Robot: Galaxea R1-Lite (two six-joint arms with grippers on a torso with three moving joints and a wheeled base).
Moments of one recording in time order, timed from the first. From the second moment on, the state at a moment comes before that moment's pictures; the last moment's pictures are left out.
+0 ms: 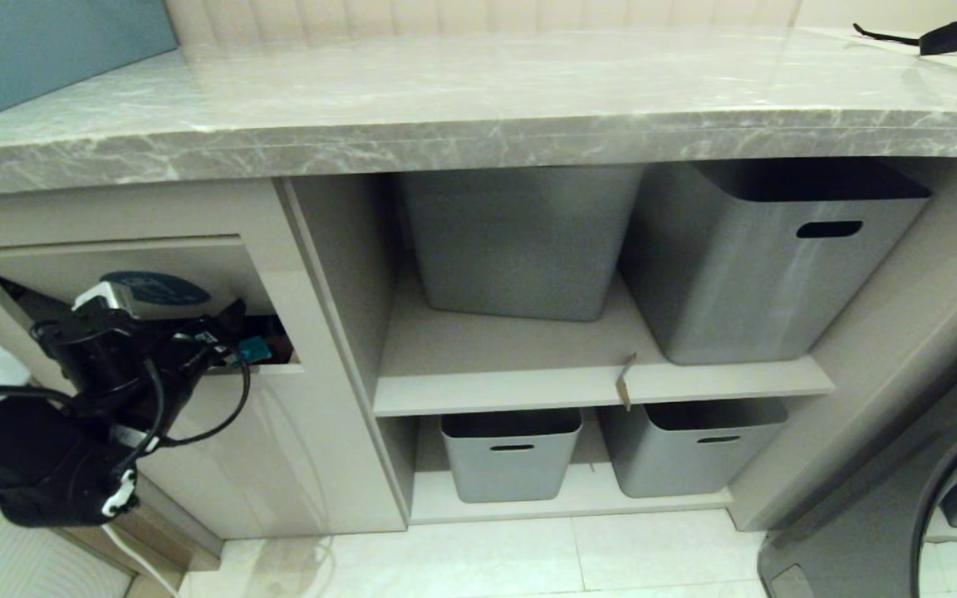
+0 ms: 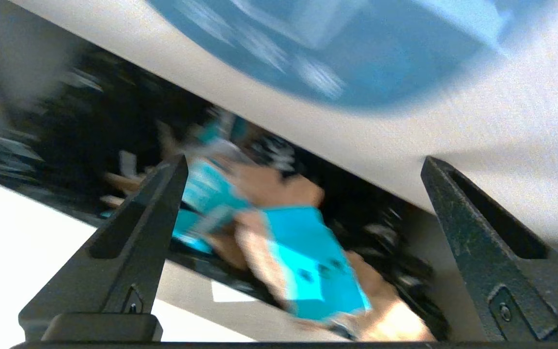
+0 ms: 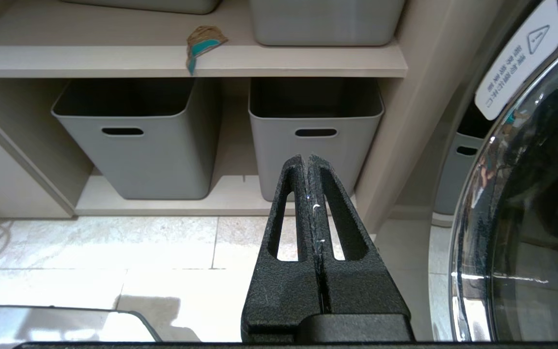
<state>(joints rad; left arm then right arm) 0.02 2.02 -0.68 -1.38 0.17 -0.40 0.00 0.00 0.00 0.00 0.01 -0.01</state>
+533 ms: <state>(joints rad) 0.07 1.85 -0.45 -1.40 0.17 -0.39 0.00 0.00 0.00 0.00 0.01 -0.01</state>
